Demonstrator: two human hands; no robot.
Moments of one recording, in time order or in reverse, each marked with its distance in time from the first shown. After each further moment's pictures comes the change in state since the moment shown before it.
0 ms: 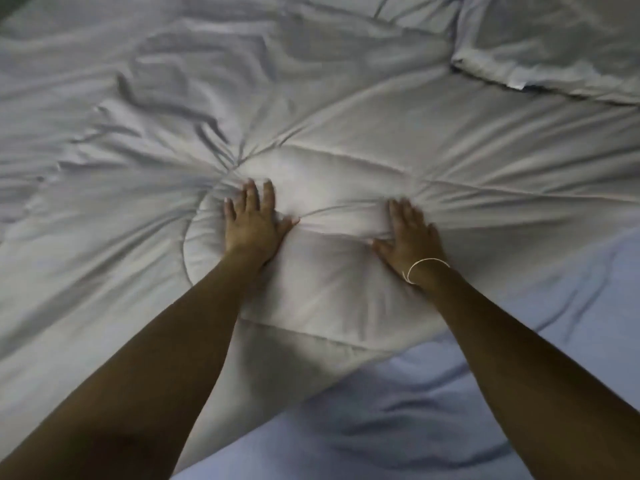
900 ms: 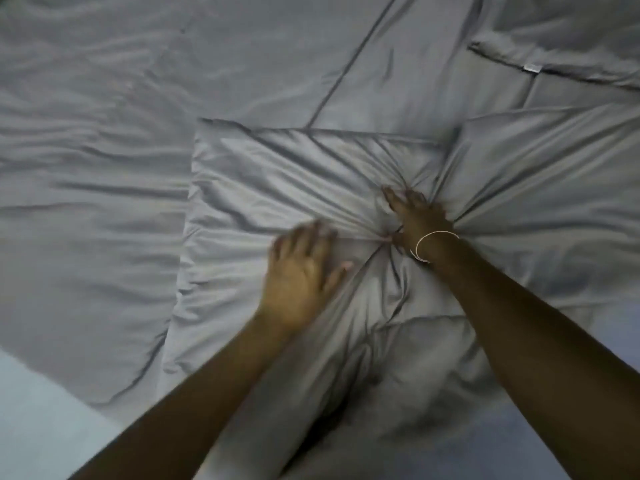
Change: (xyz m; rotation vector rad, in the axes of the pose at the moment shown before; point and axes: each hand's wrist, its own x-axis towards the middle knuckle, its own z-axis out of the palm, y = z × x) left_hand -0.161 0.033 -0.034 -0.255 0.272 0.326; right_hand -0.019 -0.005 -0.012 -0.123 -0.203 -0.100
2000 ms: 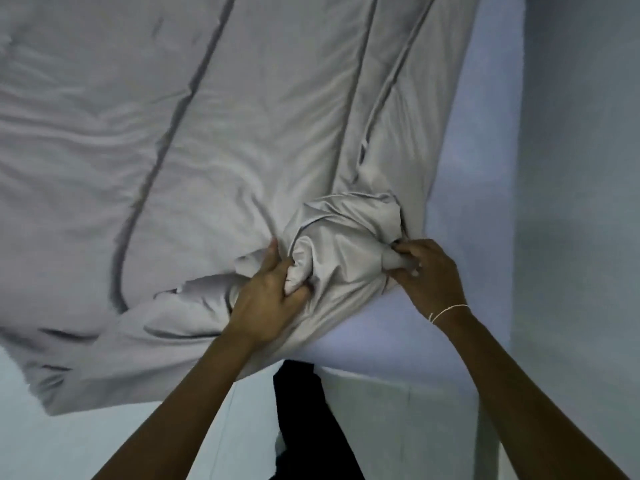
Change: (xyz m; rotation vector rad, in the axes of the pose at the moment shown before) left_hand -0.321 0.362 0.094 -0.358 -0.439 -0.070; right_hand -0.547 0.285 0.170 0.607 0.382 0.285
